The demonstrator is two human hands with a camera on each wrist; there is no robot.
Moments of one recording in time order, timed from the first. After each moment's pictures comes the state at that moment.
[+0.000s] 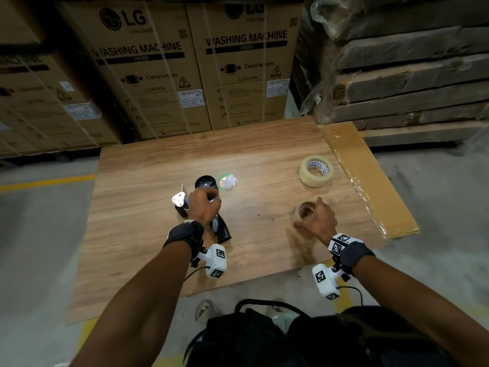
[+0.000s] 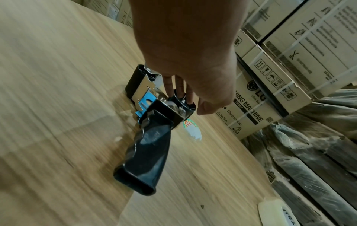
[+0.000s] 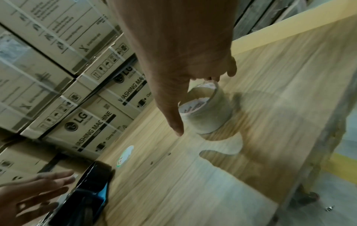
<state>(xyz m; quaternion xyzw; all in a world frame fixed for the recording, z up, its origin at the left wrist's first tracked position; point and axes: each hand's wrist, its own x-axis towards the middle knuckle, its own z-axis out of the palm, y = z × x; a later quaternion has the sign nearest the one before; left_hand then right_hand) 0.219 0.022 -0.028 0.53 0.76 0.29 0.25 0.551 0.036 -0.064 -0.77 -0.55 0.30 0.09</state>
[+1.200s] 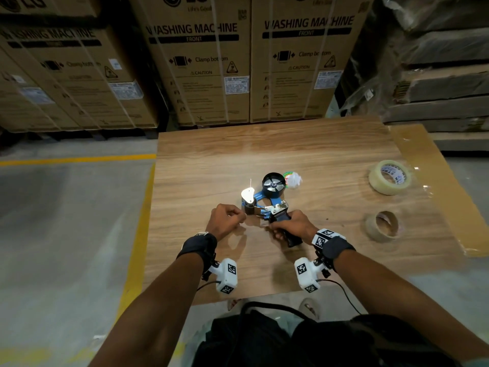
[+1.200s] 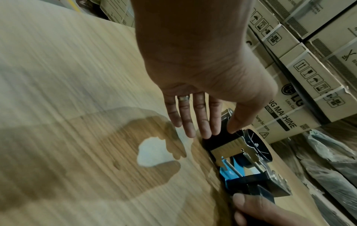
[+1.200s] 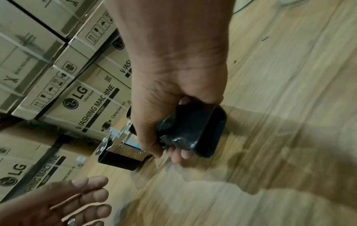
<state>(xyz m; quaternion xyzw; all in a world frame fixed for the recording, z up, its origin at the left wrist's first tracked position) 0.060 -0.030 -0.059 0.47 0.70 0.30 0.44 0.300 0.028 -0.089 -0.63 -0.50 0.59 0.09</state>
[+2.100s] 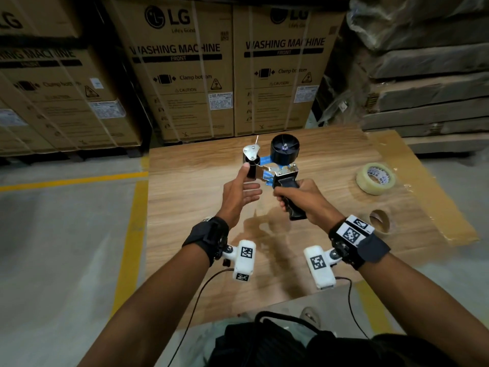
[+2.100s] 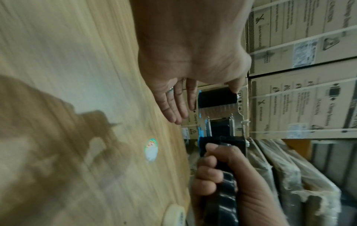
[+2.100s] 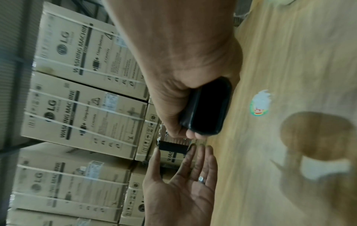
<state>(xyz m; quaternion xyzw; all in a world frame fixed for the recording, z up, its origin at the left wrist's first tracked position) 0.086 0.022 0.030 0.24 0.56 0.50 0.61 0.263 0.027 0.062 -0.59 -0.45 0.59 0.32</state>
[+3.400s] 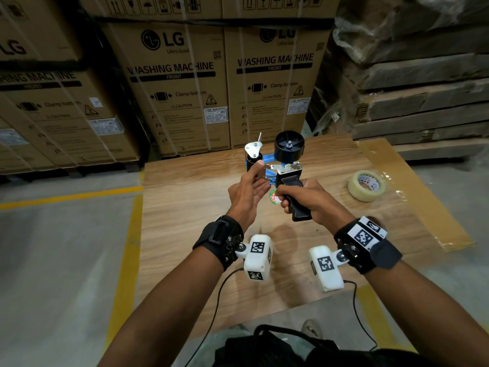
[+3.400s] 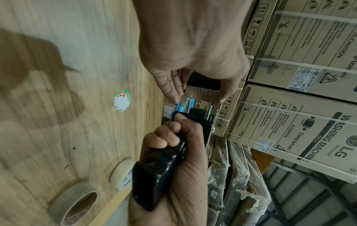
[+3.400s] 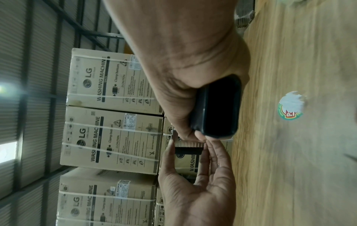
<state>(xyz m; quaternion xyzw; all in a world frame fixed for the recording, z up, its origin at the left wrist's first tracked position) 0.143 0.026 0.091 0.12 0.51 0.57 0.63 0.288 0.031 0.101 -0.58 -0.41 0.62 0.32</state>
